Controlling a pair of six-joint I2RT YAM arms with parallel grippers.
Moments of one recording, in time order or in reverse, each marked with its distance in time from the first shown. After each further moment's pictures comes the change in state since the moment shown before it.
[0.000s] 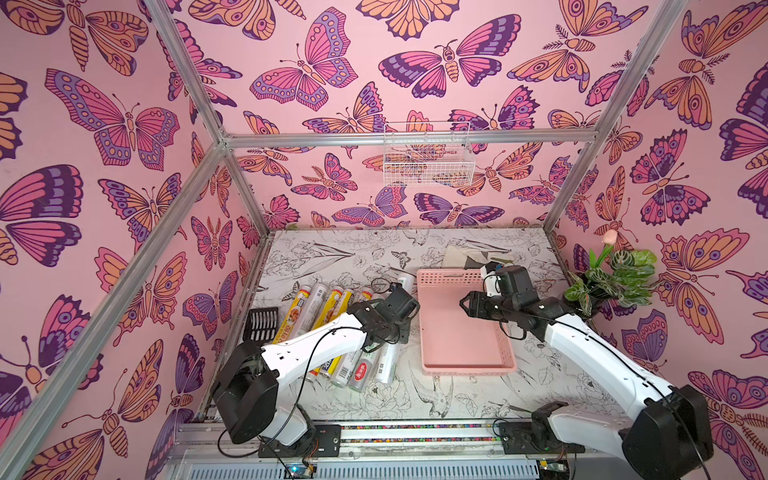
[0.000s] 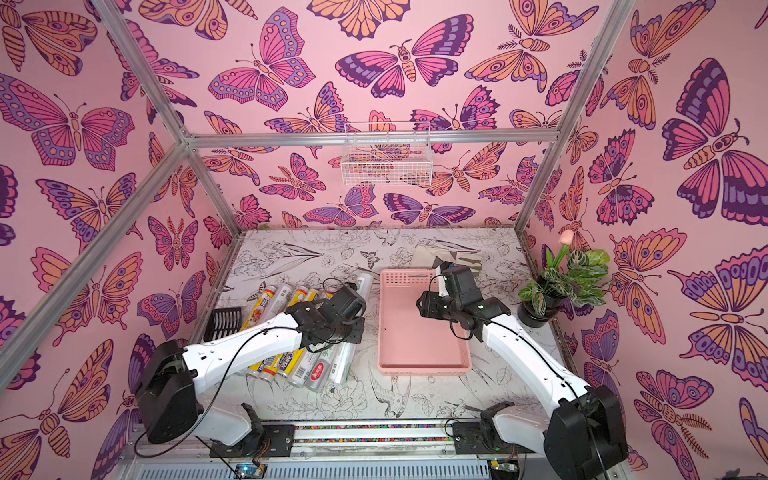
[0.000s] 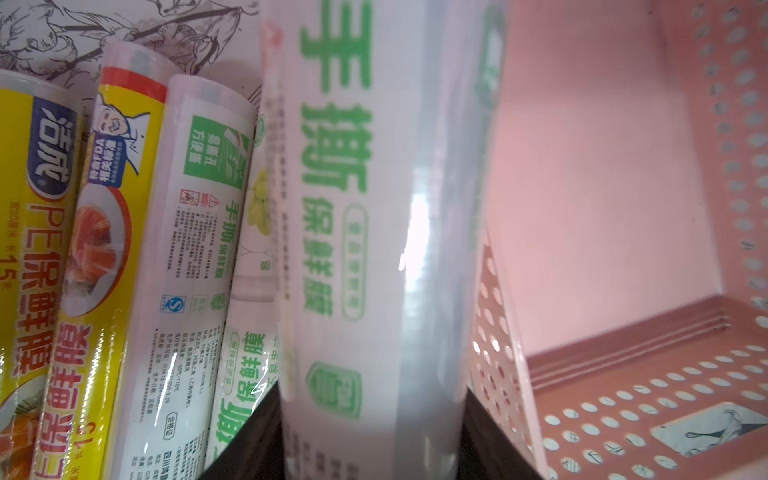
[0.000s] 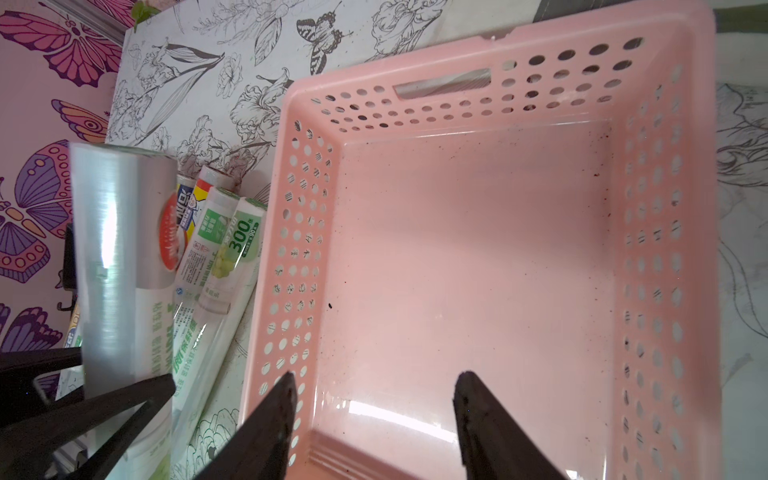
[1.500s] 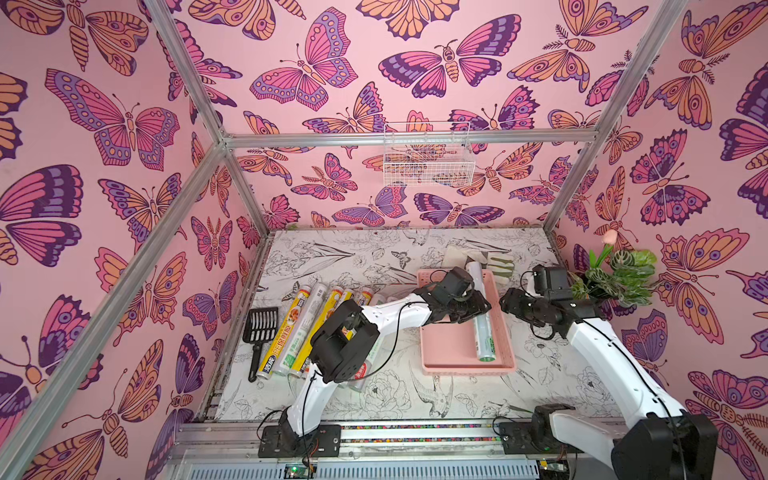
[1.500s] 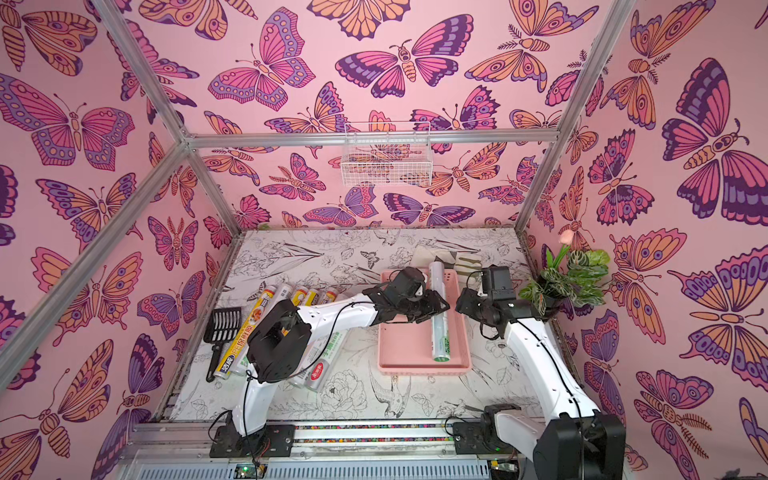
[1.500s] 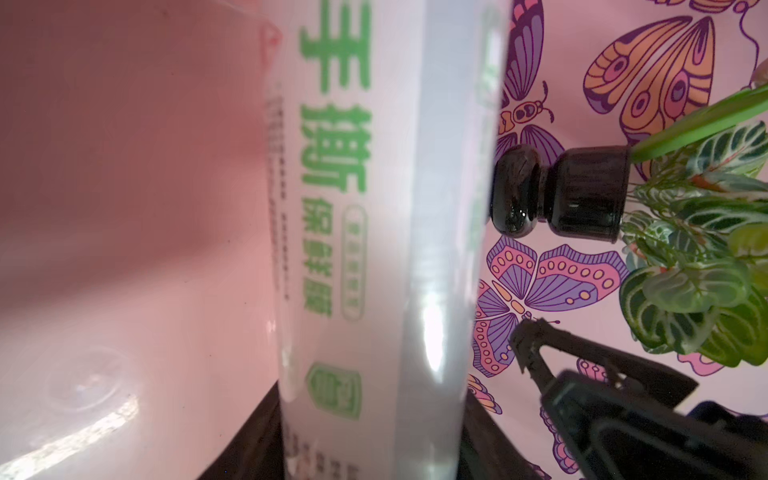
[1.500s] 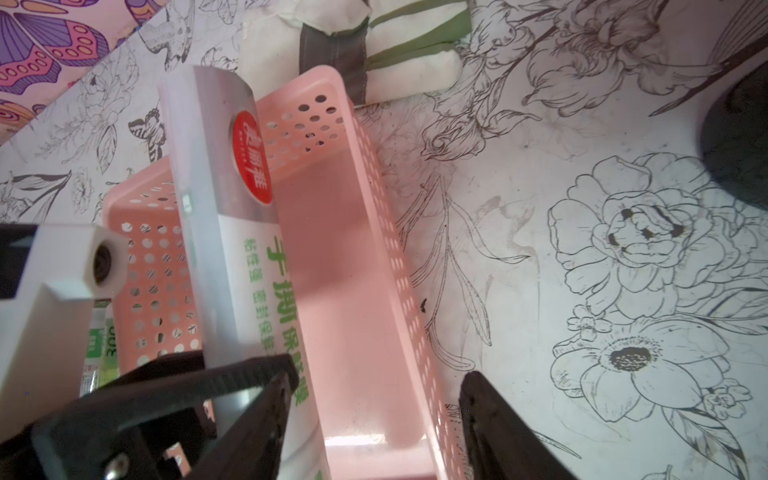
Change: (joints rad) left arm -0.078 0.653 0.486 0.579 0.501 -0.509; right arm -0.320 -0.066 -0.004 -0.168 0.085 0.007
